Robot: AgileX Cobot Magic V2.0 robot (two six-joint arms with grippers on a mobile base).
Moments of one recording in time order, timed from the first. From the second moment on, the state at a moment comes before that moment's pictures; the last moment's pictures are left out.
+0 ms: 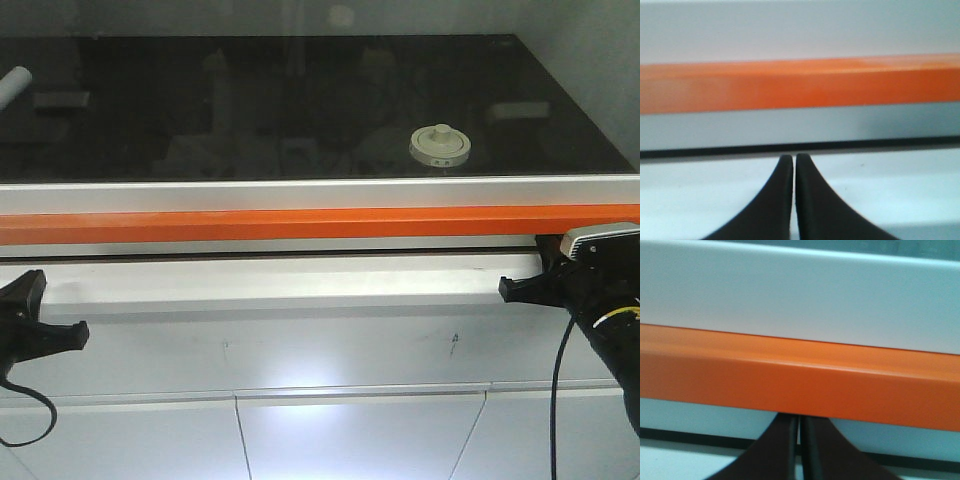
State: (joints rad) left arm -0.01 1.62 -0.24 0.01 -1.13 0.01; right arm -0.05 1.78 -0.45 -0.16 -1.14 -0.04
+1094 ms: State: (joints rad) left arm -0.01 1.69 -0.41 0.01 -1.08 0.02; right arm -0.05 1.78 -0.45 -0.16 -1.15 -0.04
